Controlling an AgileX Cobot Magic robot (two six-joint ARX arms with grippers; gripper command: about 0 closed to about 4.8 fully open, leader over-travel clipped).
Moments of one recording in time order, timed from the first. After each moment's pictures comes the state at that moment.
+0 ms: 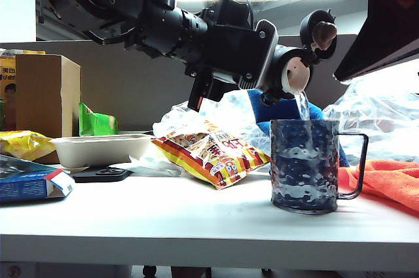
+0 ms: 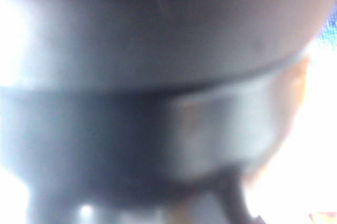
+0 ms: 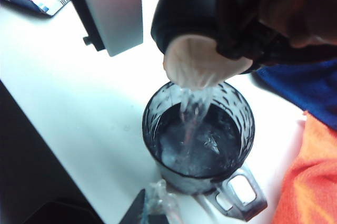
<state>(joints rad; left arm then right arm) -0.68 1.82 1.05 0.70 0.15 1.92 0.44 0.91 0.62 -0.35 -0.29 -0.15</state>
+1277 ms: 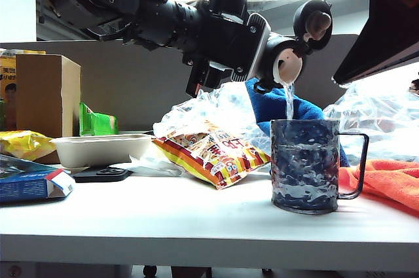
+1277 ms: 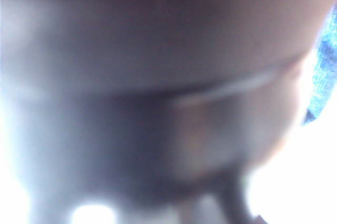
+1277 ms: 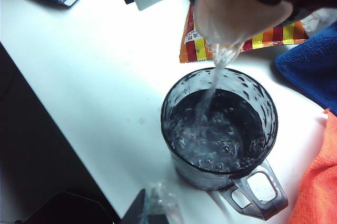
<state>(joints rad) -0.64 1.82 1.08 0.75 0.22 2.02 0.44 0.91 0.62 -0.38 -0.34 -0.17</state>
